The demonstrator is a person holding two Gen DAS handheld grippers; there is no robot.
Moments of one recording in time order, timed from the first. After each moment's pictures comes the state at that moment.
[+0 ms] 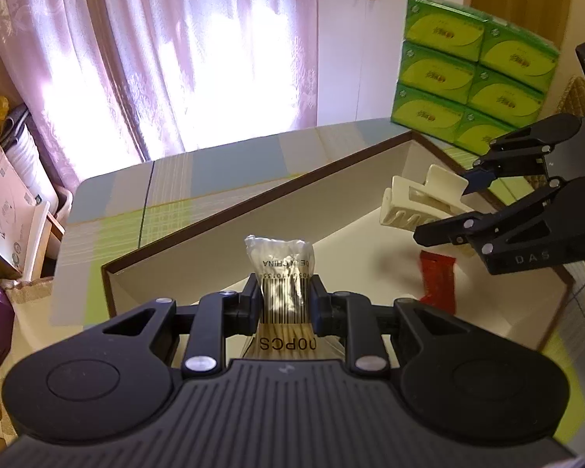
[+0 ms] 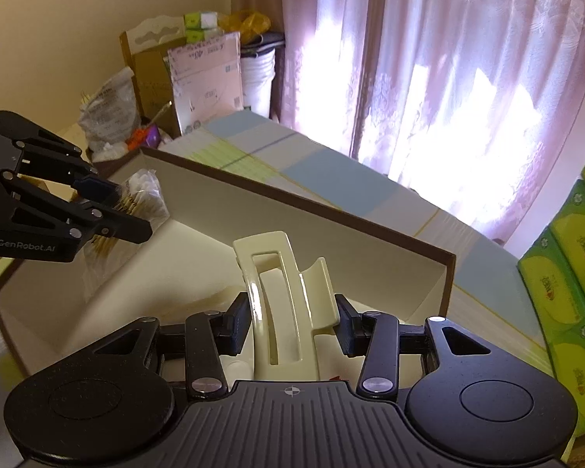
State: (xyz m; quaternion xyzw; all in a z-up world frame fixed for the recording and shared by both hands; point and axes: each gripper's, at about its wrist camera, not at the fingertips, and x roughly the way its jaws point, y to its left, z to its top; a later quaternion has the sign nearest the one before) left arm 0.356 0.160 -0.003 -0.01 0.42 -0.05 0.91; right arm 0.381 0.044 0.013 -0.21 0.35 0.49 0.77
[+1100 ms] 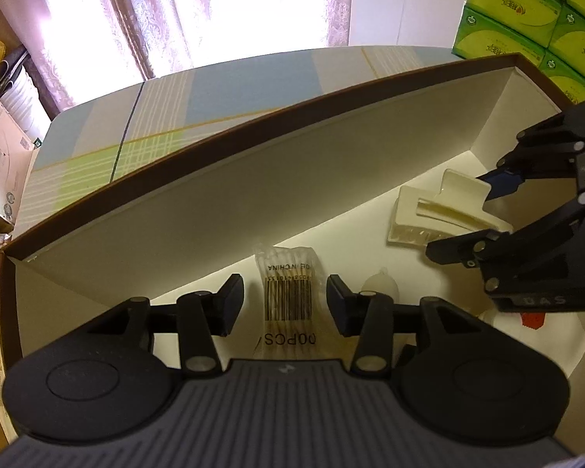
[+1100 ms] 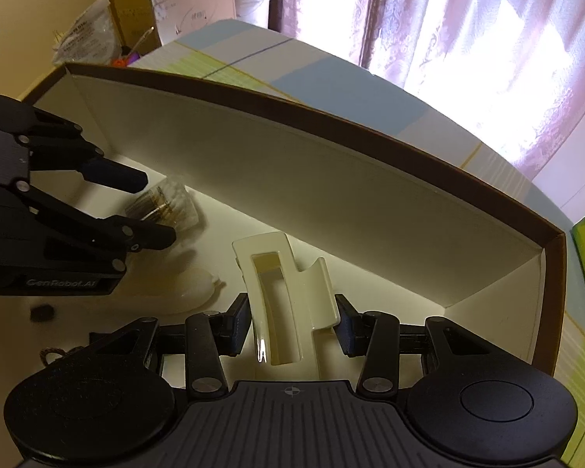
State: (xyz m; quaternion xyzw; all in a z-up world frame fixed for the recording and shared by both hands) left arm 0.425 0.163 -0.090 -0.02 0.50 -0.02 0.86; right arm 0.422 0.094 -0.056 -0.27 0.45 0.46 0.72
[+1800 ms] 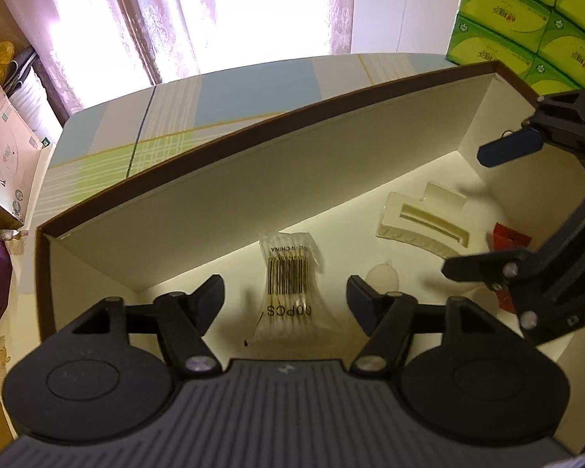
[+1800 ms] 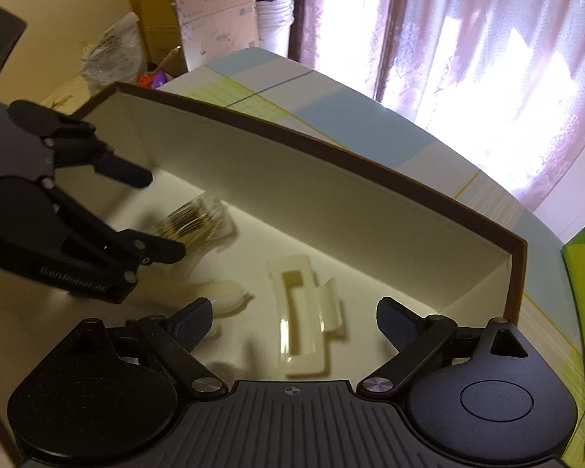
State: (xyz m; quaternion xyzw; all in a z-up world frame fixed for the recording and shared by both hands) left arm 0.406 0.159 -0.068 -0.02 0.50 0.00 0.87; right arm 0.400 0.074 -0.021 -0.26 0.41 0.50 0.72
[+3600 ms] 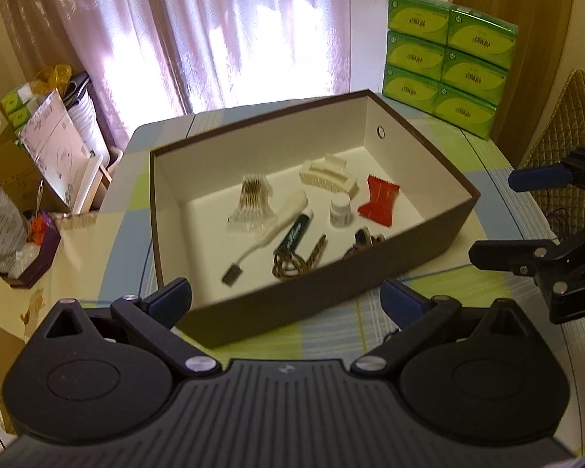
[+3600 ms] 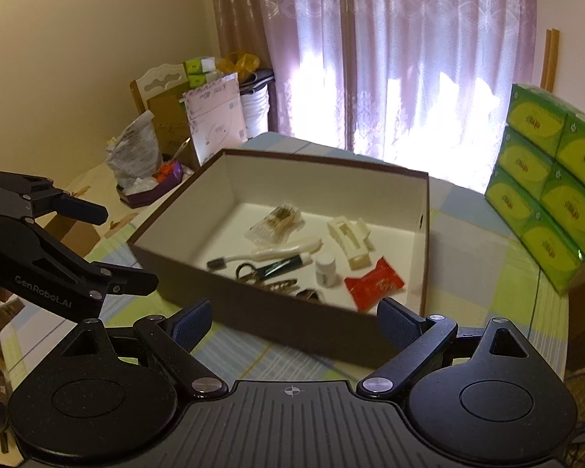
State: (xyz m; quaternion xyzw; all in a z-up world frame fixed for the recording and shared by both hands) left arm 0.177 0.075 0.055 -0.02 0.43 0.04 0.90; right arm 0.210 -0.093 0.081 -0.12 0.34 0.47 0.80
